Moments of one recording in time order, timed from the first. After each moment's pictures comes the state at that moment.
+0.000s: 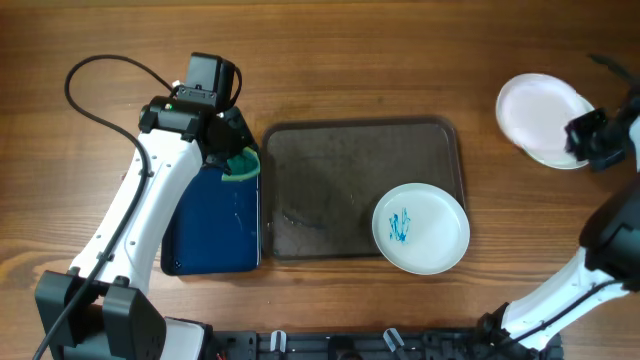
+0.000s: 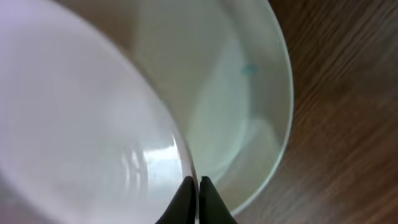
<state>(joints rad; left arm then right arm) -0.22 1.58 1.33 -0.99 -0.08 -0.64 -0.57 2.06 1.52 -0.85 -0.13 0.59</state>
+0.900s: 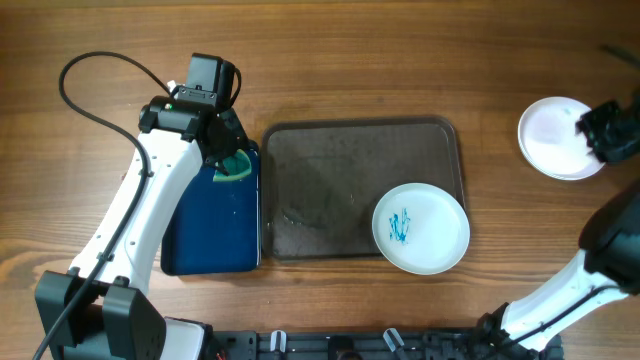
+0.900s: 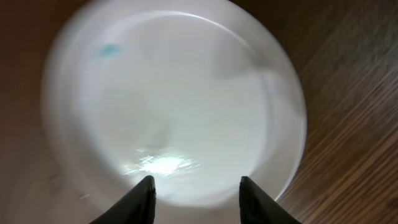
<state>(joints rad) -0.22 1.58 1.33 -1.00 -0.17 -0.63 -0.56 2.02 1.64 -0.96 -0.06 0.52</state>
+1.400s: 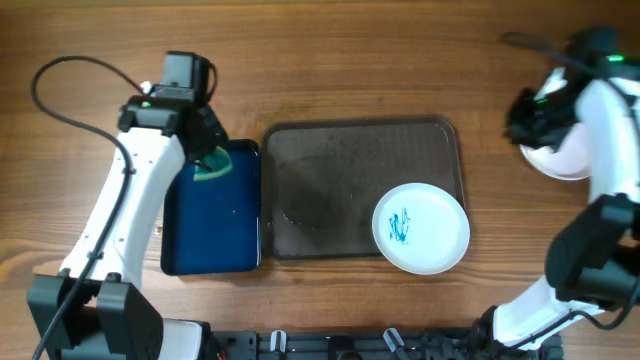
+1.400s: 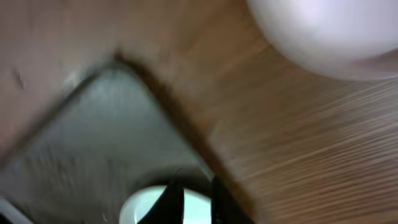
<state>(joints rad) -0.11 1.58 1.33 -1.00 -0.21 -0.63 -0.22 1.84 1.56 -1.22 -0.17 0.35</state>
